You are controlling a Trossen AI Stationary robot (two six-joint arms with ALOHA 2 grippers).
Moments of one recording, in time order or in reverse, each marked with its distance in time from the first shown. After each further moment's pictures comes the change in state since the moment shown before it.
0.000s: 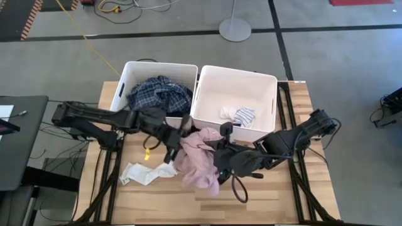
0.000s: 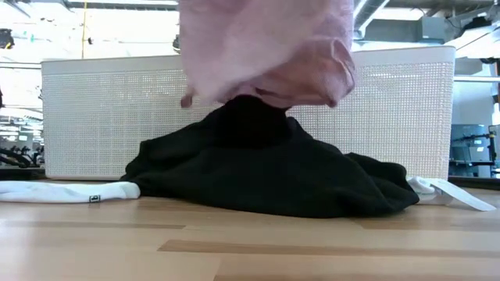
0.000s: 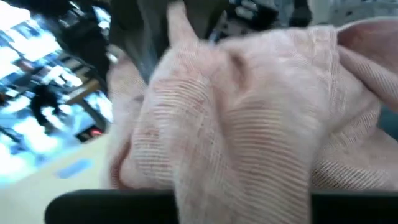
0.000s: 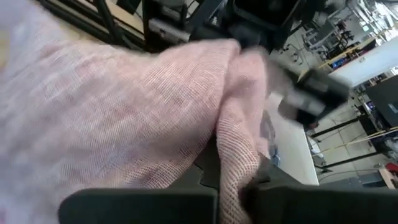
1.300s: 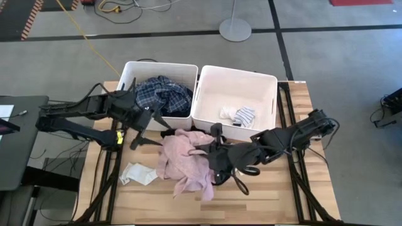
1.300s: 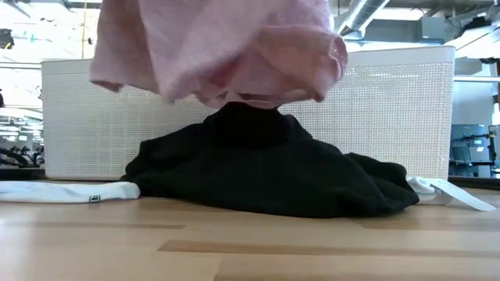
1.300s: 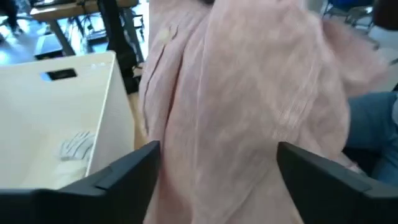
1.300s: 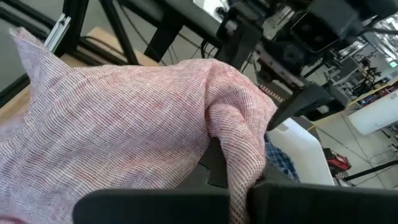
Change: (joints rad) left arm 0.134 -0.335 0.002 -0.532 0.135 -0.242; right arm -0.044 0.014 -0.002 0.218 -0.187 -0.122
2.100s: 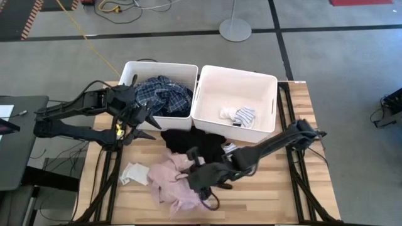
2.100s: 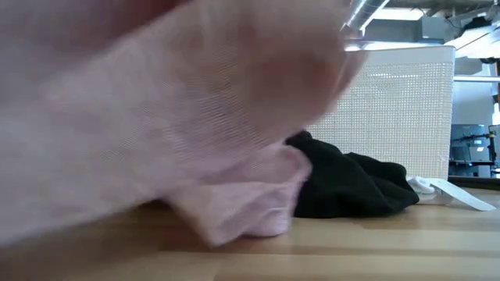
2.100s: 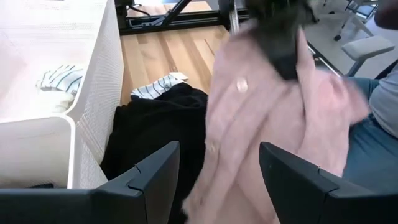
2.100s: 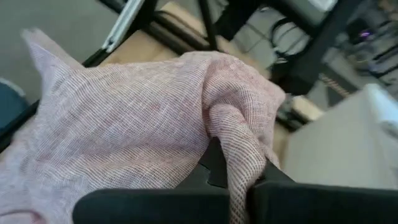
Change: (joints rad) left arm 0.159 -0.044 0.000 -0.257 0.124 -0.008; right arm -0.013 0.249 -0.002 0.094 -0.228 0.062
